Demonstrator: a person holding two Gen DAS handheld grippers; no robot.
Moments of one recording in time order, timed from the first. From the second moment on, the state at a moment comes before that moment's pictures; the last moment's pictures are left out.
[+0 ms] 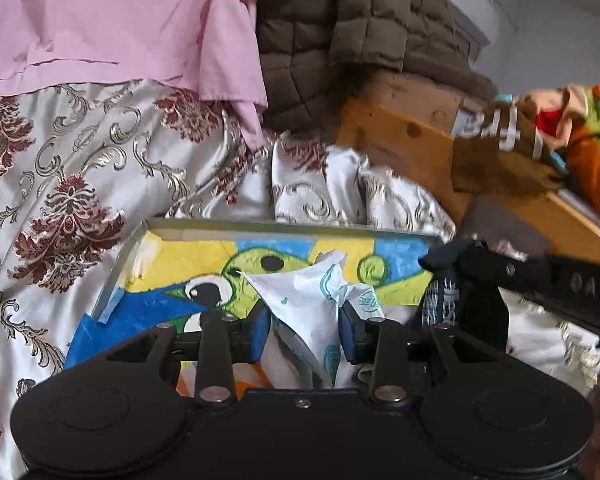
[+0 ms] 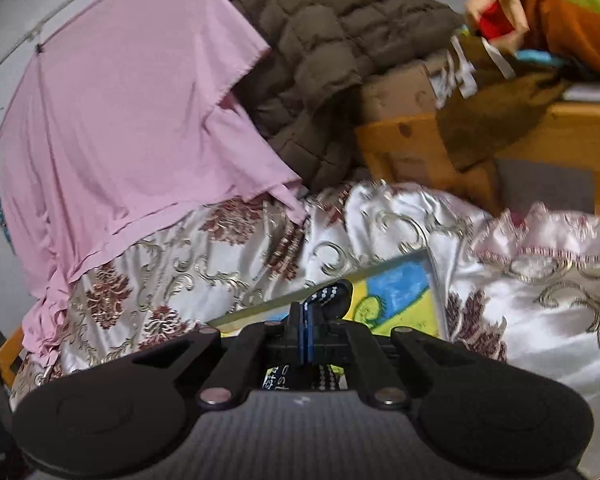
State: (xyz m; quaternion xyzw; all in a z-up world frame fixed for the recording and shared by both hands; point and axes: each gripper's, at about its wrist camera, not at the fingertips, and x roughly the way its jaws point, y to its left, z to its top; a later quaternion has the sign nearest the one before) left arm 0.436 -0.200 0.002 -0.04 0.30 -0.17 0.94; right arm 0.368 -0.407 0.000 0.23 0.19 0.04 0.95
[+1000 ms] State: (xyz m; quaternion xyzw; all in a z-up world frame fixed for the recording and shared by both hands) left arm 0.354 -0.157 0.024 -0.05 0.28 -0.13 0.95; right arm 0.299 -0.386 0.018 0.16 0.21 0.00 0.97
